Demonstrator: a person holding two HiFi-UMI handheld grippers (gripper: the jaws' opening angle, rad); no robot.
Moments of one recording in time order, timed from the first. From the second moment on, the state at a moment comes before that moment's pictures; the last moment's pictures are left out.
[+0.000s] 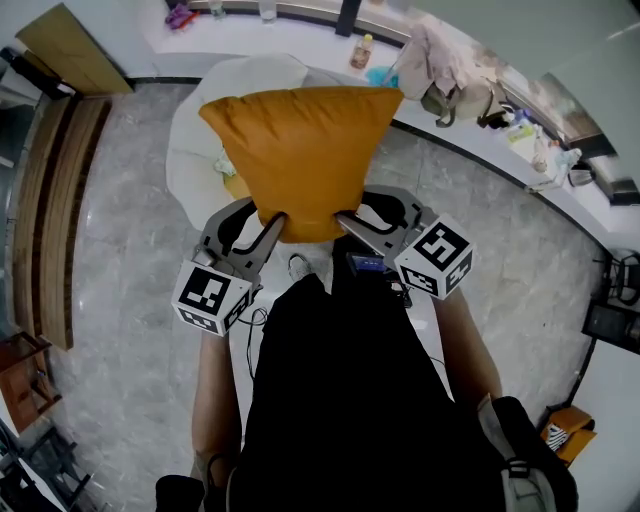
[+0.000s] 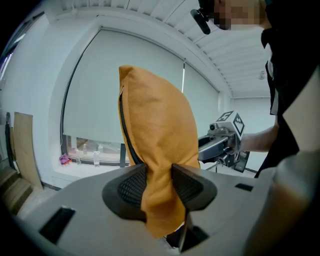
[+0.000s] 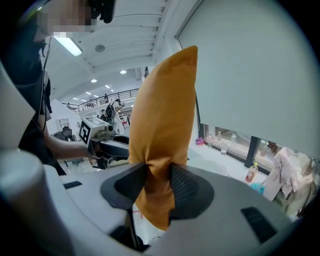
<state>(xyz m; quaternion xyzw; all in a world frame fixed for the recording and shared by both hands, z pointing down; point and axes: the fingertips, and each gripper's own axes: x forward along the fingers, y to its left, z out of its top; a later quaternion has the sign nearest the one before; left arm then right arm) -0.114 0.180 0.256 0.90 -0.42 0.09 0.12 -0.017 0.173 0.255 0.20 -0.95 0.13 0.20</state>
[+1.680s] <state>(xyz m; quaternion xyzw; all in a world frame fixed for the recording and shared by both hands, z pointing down) -0.071 -0.126 0.402 0.78 -0.53 0.24 0.24 0.016 -0.150 0.415 0.05 -0.95 0.16 0.27</state>
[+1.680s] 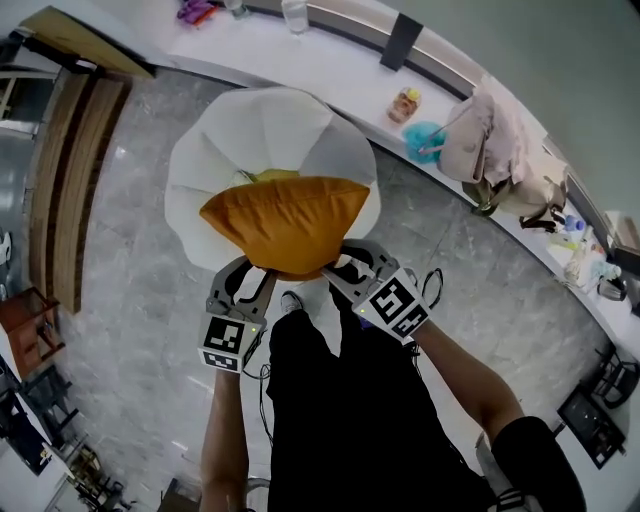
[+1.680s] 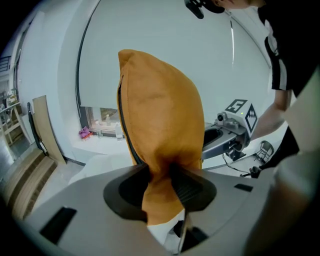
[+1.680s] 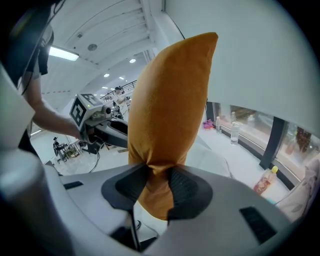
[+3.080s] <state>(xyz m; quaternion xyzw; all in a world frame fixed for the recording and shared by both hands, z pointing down) -0.196 -0.213 0.750 0.76 -0.49 0.32 0.28 -0.106 -0.234 0.770 0.07 -0.90 0.13 0.40</state>
